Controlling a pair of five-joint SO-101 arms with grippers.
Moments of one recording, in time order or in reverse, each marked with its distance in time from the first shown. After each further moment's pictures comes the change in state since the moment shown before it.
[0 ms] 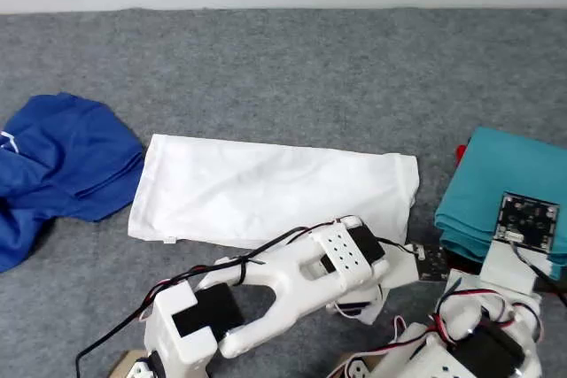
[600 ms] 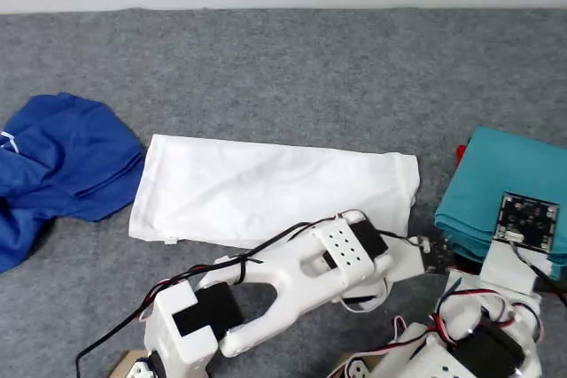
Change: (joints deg) left arm -0.1 0.0 -3.8 1.0 0.2; right arm 0.0 0.0 0.0 0.0 0.0
